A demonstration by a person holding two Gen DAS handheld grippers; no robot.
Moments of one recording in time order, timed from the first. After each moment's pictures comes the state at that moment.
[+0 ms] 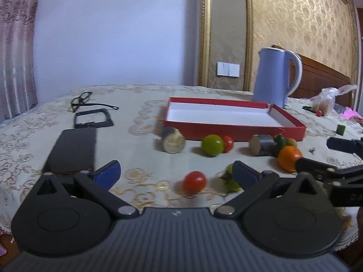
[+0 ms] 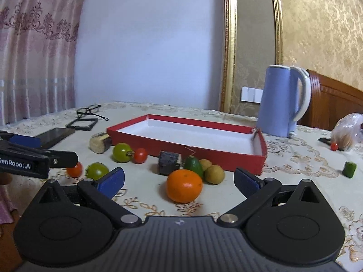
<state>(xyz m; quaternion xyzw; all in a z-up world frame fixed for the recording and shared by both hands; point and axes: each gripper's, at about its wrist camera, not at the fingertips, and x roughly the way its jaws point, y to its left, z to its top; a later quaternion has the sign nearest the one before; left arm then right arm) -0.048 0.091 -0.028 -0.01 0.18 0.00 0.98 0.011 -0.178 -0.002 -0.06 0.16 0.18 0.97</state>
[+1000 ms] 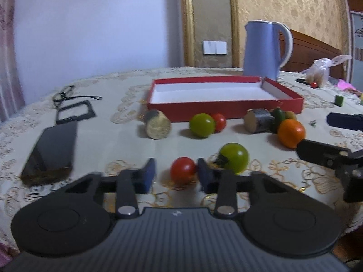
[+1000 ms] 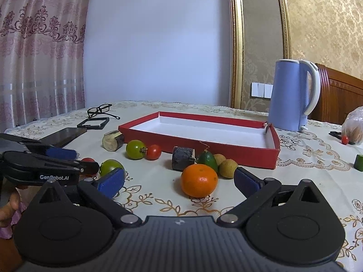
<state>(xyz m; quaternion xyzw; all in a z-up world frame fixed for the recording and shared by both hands) -0.019 0.074 -0.045 0.03 0.23 -0.04 0.97 0.007 -0.173 -0.007 -0.05 0.16 0.20 0.96</state>
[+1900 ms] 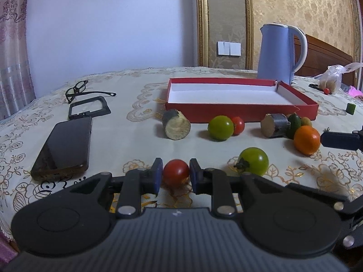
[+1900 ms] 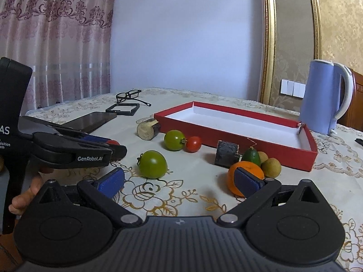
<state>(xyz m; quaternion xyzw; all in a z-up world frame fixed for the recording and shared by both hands) -0.015 0.088 -0.043 0.02 0.23 0.00 0.97 0.002 -0.136 -0.011 -0.09 0.19 0.27 0.94</state>
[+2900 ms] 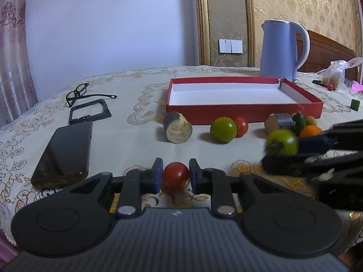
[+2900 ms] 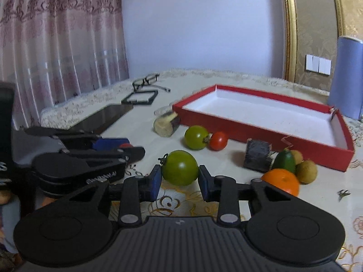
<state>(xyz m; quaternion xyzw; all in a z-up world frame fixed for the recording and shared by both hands) -0.007 0.083 -0.040 0.03 0.23 0.01 0.97 0.038 -0.120 0.001 -0.07 0.26 0.32 0.91</state>
